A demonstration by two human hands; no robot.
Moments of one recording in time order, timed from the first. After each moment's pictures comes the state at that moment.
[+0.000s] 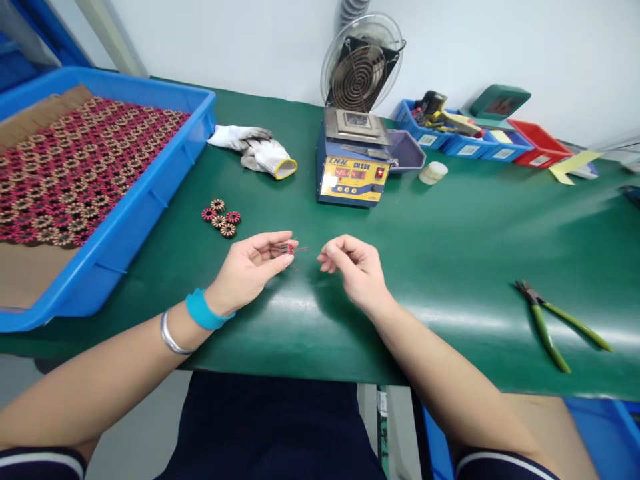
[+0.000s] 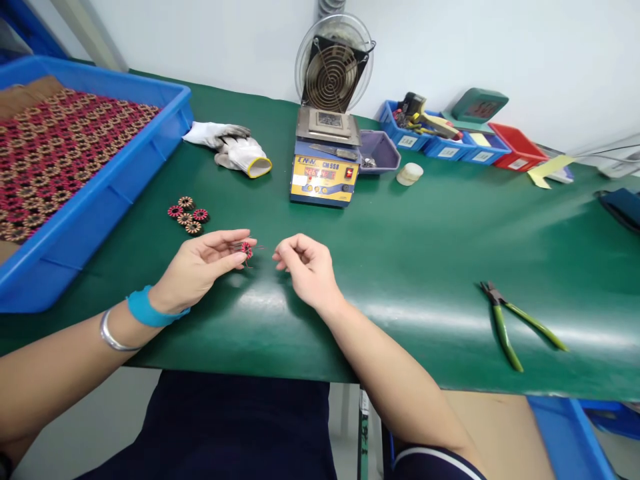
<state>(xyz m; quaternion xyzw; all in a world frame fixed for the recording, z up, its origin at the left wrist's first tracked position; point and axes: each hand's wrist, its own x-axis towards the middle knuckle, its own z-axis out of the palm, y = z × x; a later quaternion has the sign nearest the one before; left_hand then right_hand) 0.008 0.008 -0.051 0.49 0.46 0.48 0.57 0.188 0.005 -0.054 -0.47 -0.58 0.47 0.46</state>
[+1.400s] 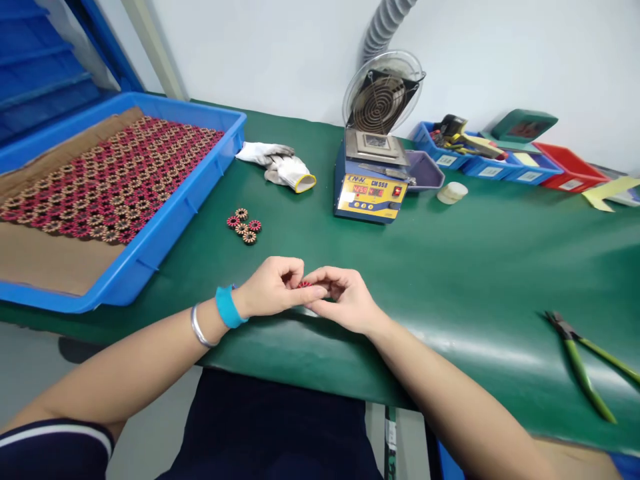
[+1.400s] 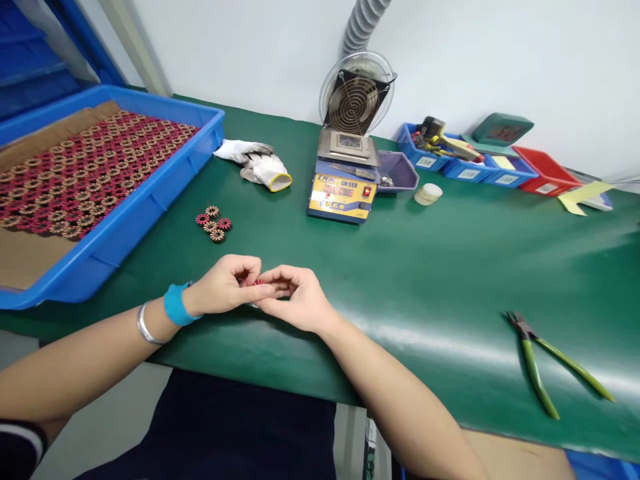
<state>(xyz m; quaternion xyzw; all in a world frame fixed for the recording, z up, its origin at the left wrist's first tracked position) 0.002 0.008 -0.049 0.68 0.43 0.34 0.49 0.171 -0.001 -0.061 -0.37 -0.60 0.61 0.36</state>
